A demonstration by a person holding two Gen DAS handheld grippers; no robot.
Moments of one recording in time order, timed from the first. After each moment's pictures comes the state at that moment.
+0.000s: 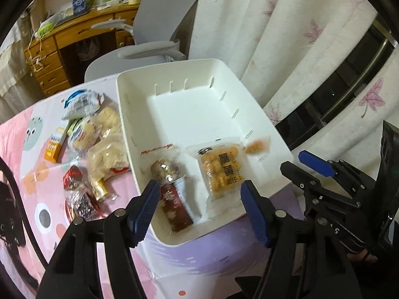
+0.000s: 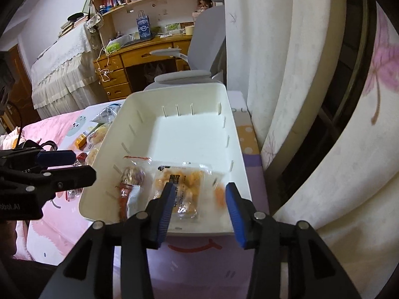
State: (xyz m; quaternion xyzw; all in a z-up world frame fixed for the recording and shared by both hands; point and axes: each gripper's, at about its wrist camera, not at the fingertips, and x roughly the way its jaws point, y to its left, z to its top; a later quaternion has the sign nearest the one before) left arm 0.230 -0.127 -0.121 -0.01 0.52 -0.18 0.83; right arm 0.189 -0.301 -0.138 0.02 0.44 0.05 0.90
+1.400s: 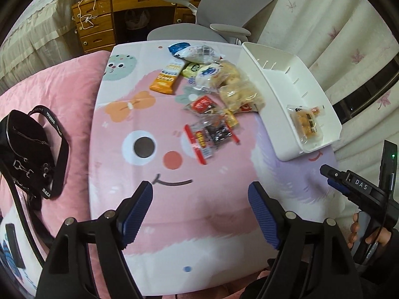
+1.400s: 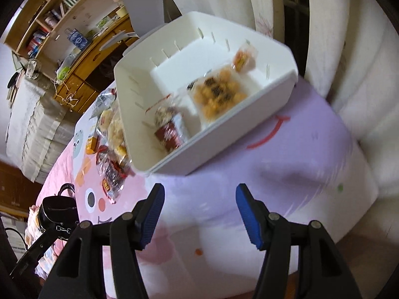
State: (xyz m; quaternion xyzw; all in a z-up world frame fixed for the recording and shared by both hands) left arm 0.158 0.127 -0.127 -0.04 0.56 -0.11 0.82; right arm 0.121 -0.194 -0.181 0.27 0.53 -0.08 0.80
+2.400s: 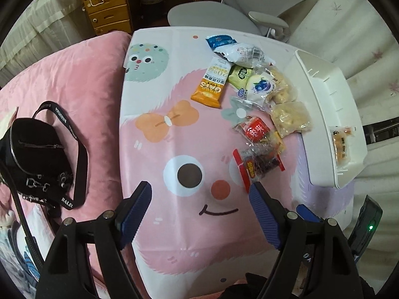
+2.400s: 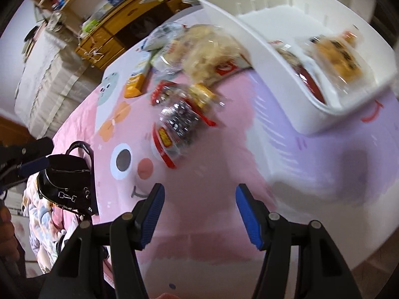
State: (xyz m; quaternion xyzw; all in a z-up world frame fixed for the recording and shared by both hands) left arm 0.273 0.184 -0.141 -0.03 0.64 -0.07 0.77; right arm 0.181 -0.039 -0.219 0.19 0.58 0.02 0.79
